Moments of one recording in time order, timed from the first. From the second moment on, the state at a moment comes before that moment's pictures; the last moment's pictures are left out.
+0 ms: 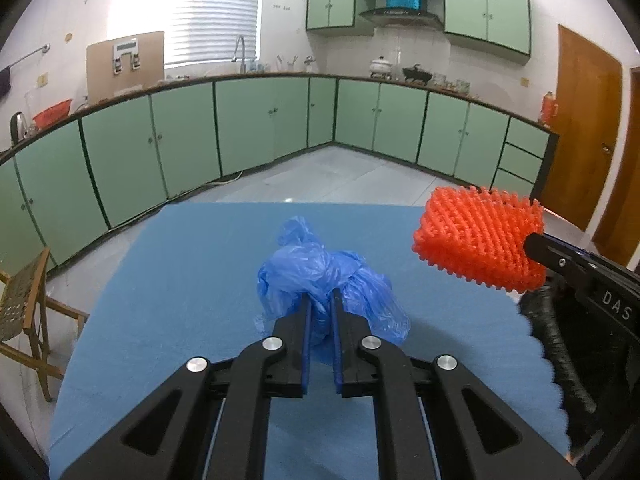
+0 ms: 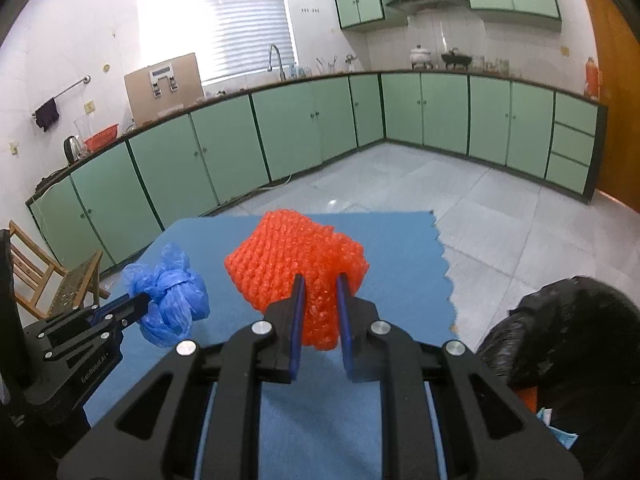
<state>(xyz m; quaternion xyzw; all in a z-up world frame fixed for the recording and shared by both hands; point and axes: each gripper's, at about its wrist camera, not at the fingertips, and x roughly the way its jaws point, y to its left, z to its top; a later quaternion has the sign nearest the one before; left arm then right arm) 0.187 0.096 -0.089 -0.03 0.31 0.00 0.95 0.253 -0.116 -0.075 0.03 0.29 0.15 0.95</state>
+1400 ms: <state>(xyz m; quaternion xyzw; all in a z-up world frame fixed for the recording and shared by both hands) 0.135 -0.106 -0.029 0.01 0.24 -0.19 0.95 0.119 -0.322 -0.046 0.05 0.24 -0.05 0.97</state>
